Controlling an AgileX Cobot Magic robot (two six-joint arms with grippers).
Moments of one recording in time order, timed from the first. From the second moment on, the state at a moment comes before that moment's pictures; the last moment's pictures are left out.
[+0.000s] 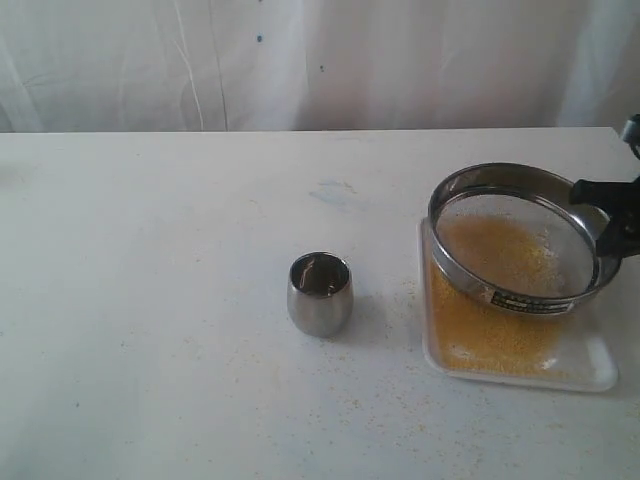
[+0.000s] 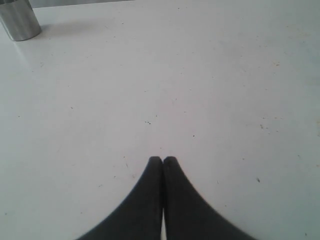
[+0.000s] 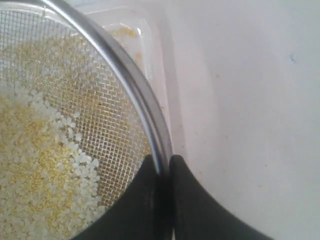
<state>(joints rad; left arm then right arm) 0.06 0.03 0.02 0.19 0.40 -0.16 -0.24 1.85 -1.22 0.36 0.76 -0.23</state>
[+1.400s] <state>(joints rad) 0.06 0.03 0.02 0.19 0.40 -0.16 -0.24 1.83 -1.19 0.34 0.75 -0.19</state>
